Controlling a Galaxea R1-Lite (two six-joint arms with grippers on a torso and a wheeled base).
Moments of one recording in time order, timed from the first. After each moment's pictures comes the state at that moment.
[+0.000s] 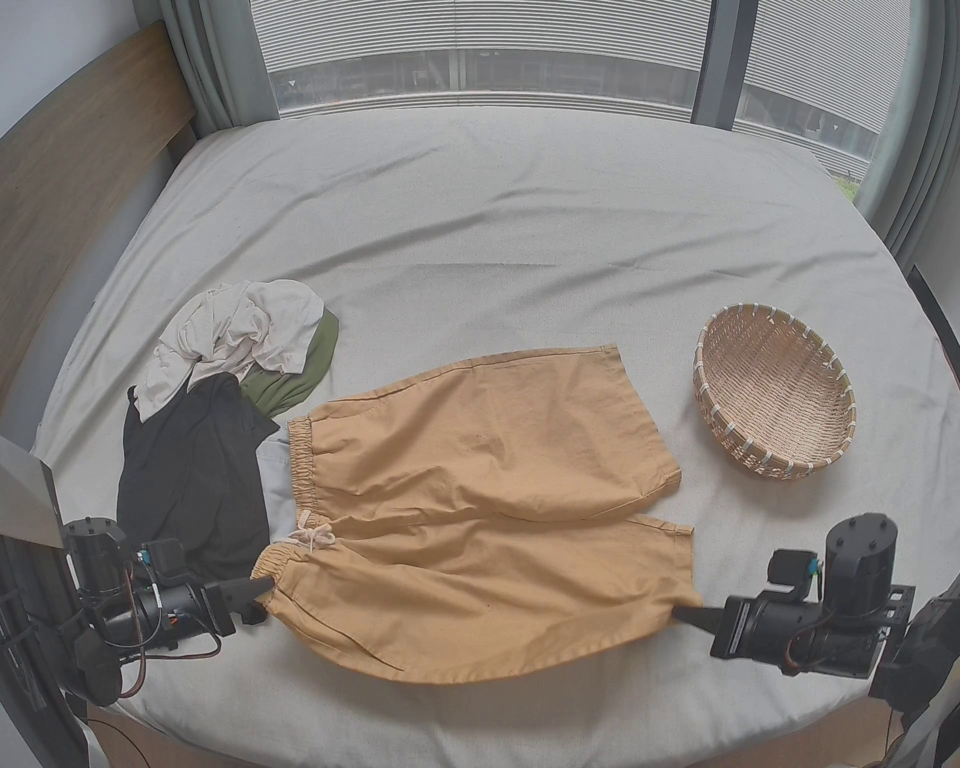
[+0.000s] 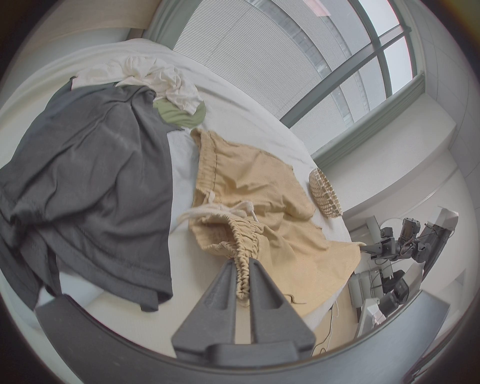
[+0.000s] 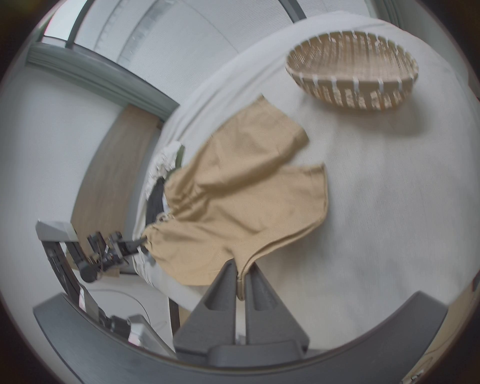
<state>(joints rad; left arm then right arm) 0.08 2.08 -0.05 -1.55 -0.69 -0.26 0.55 1.69 -0.16 -1.05 0.08 0.66</state>
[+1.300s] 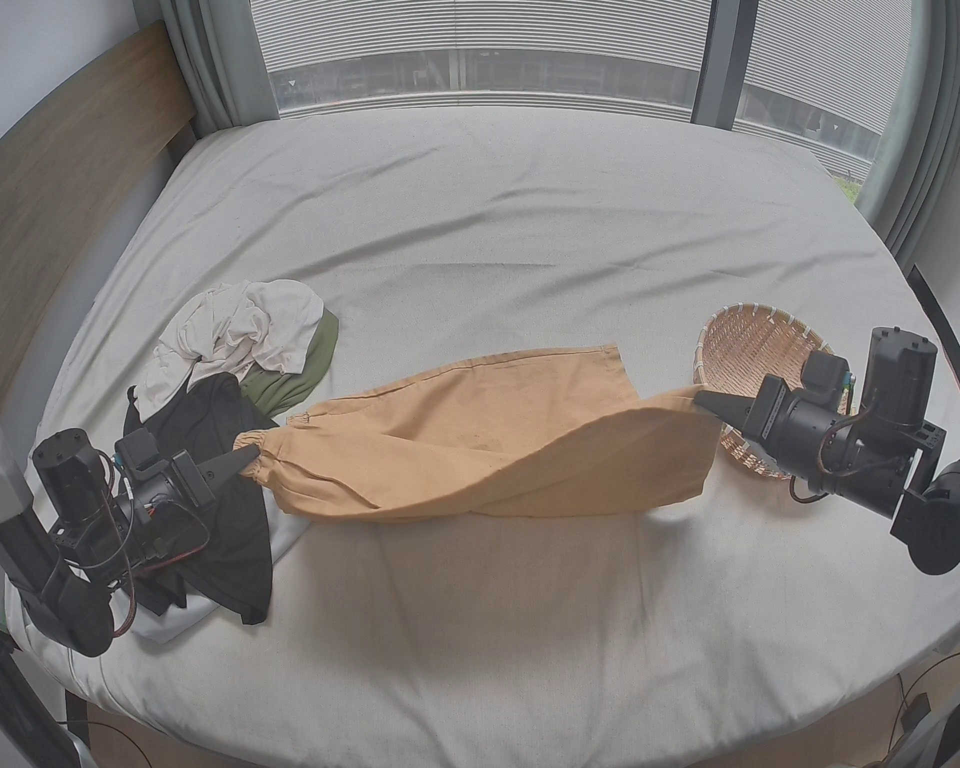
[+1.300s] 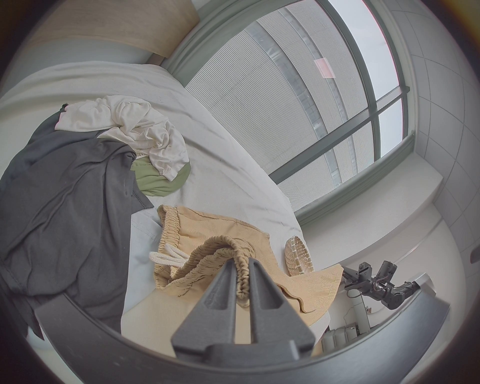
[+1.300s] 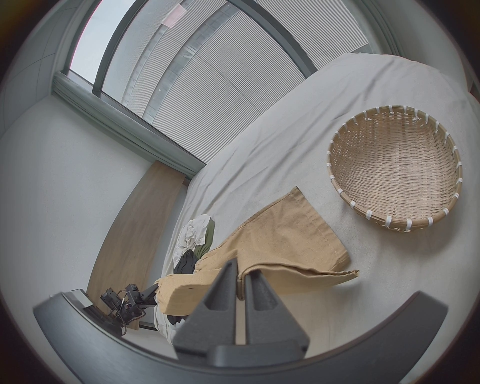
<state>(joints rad) 0.02 1.89 -0.30 -1.51 -0.59 -0.70 0.35 1.63 -0.65 -0.81 0.21 0.65</state>
